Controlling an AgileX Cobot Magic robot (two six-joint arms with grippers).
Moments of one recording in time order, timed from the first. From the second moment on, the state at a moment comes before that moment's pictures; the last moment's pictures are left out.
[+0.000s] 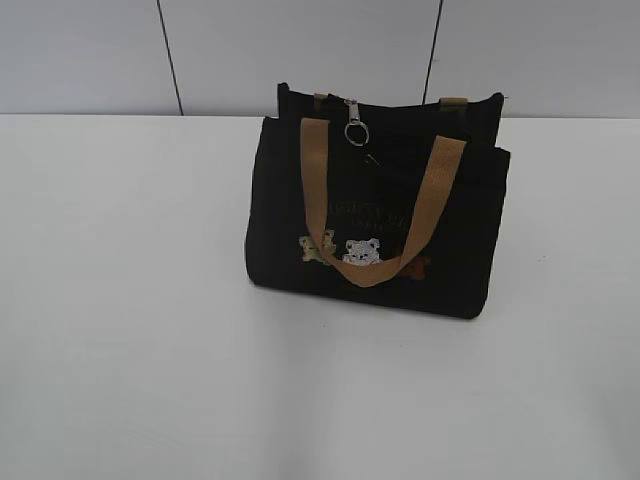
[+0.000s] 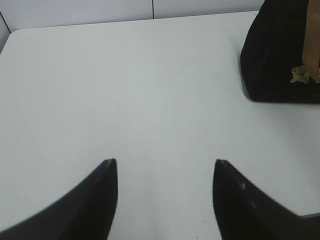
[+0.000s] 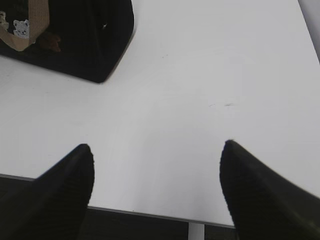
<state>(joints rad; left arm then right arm) -0.05 -0.01 -0.54 -0.15 1.07 0.16 0.01 -0.01 -0.47 0.10 1.09 -0.18</state>
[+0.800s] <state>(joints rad) -0.05 0.26 -0.57 -0.23 0.96 0.16 0.01 -0.01 -0.47 0.10 1.09 -0.18</state>
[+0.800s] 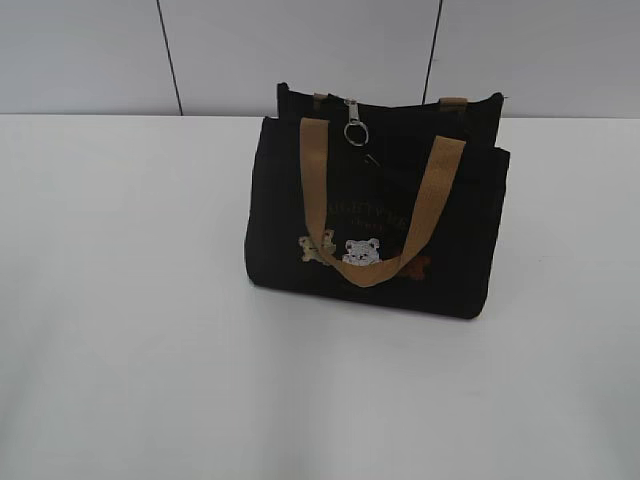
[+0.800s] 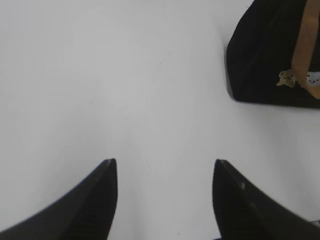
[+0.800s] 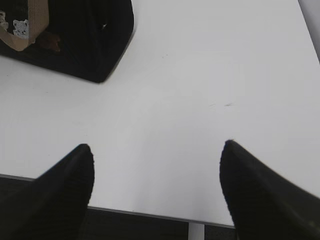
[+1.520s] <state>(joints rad) -0.07 1.04 -0.57 -0.71 0.41 0.71 0.01 -0.01 -0.47 0.11 1.09 -0.18</state>
